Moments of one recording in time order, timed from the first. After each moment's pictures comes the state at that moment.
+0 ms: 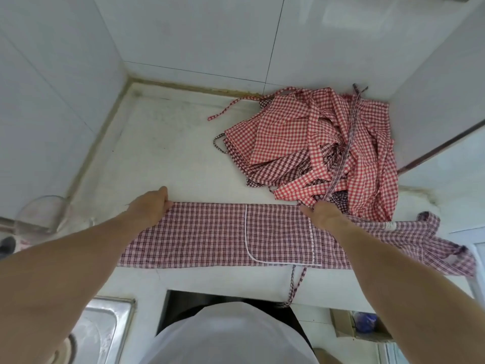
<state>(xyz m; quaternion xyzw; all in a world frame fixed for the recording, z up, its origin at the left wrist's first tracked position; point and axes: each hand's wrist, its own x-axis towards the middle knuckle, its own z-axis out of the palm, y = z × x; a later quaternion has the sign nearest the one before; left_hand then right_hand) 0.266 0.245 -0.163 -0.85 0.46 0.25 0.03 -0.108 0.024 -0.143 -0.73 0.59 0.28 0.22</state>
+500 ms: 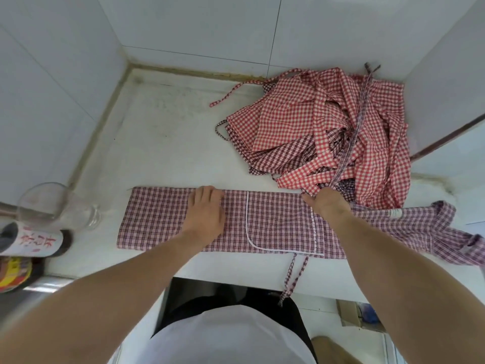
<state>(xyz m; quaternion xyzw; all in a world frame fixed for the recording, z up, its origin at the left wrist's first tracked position) 0.127 0.232 -0.174 -0.81 0.56 0.11 -0.10 -0.100 0.025 -0.152 -0.68 0.66 0.22 0.22</state>
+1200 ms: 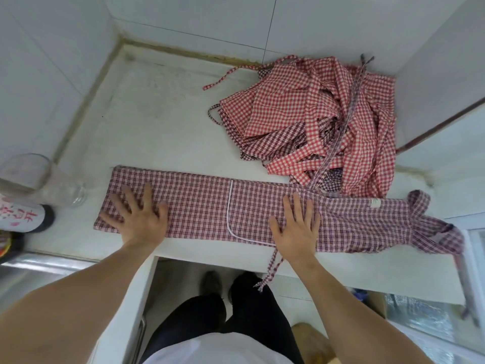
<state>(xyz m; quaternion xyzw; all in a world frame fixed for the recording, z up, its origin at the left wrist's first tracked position) 0.168 0.323 -0.217 -0.95 0.28 0.15 0.03 -0.140 0.152 -0.211 -0.84 0.54 0.06 0.11</state>
